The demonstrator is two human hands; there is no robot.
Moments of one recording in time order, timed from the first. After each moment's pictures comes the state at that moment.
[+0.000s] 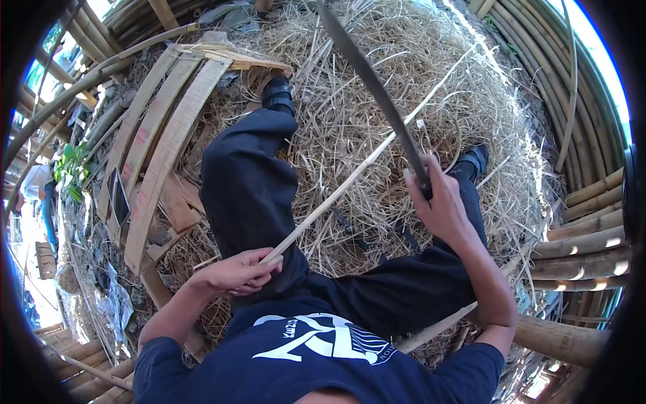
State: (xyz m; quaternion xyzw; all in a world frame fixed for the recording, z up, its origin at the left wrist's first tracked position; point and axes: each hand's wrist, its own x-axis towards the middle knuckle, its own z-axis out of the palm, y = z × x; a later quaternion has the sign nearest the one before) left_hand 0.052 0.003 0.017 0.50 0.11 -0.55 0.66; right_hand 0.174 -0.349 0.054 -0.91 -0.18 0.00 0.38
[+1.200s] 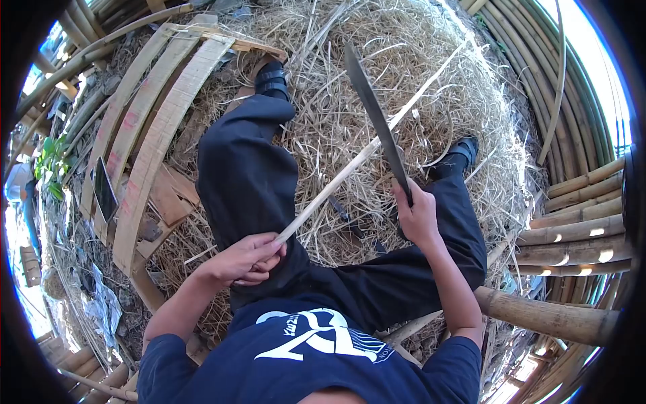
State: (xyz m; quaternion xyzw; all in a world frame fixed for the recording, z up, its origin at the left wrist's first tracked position) left_hand 0.050 0.015 0.005 0.43 0.12 -0.53 0.72; right_hand 0.130 -0.326 -0.010 -0.93 -0.07 0.02 0.35
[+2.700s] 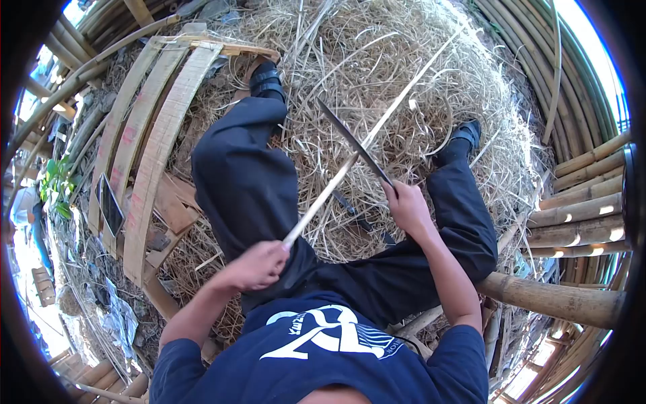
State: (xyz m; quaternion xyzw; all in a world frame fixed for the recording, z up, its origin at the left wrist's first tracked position) left_hand 0.036 0.004 -0.010 0.52 0.15 -0.50 0.67; right_hand 0.127 -0.331 -0.062 -0.97 -0.05 0.05 0.24
